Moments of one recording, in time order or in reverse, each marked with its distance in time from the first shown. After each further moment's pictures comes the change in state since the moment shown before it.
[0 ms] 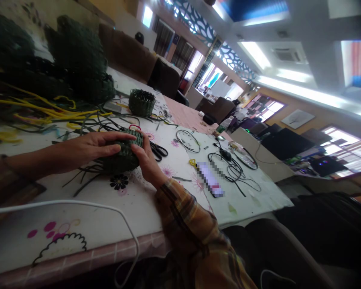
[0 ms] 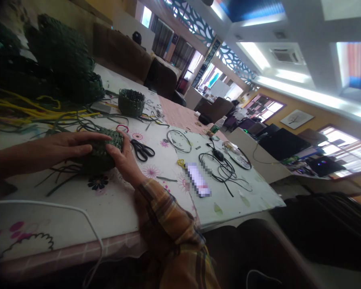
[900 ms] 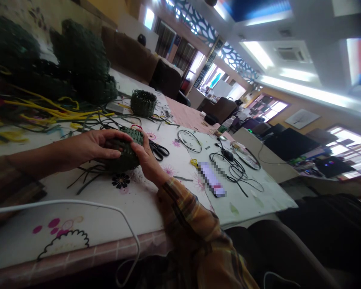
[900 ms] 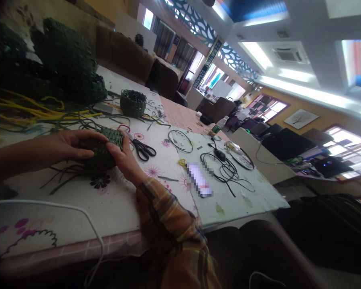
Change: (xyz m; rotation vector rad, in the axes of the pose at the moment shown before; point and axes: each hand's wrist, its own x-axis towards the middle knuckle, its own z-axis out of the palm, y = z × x) left_hand 0.000 -0.006 -0.002 -0.153 0.024 -0.115; right_hand 0.002 -0.002 0.003 0.068 -0.056 0.048
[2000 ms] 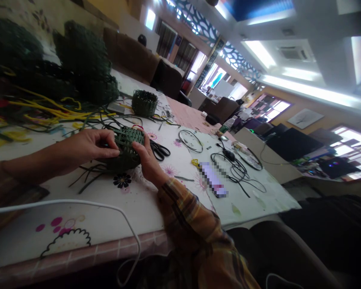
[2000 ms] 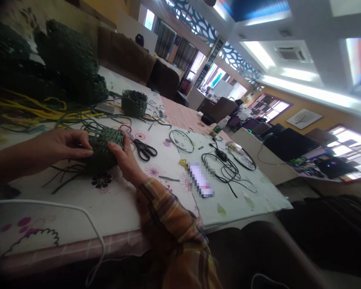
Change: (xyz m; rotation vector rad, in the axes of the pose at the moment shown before) left_hand -0.011 0.004 0.003 0.261 0.188 0.133; right_hand -0.001 0.006 0.003 0.100 0.022 0.006
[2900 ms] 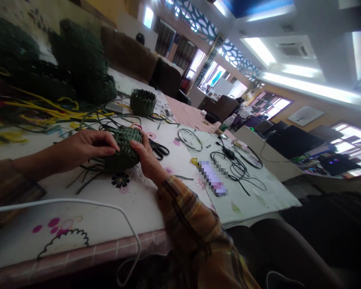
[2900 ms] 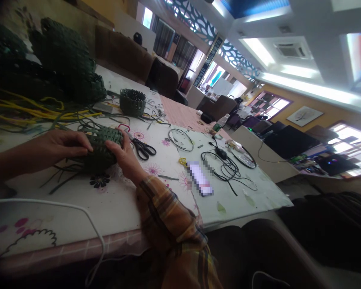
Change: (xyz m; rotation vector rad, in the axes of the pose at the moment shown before) left_hand 0.005 -0.011 -0.001 -0.063 -0.021 0.089; right_hand 0.006 -0.002 -0.002 0.024 0.025 0.029
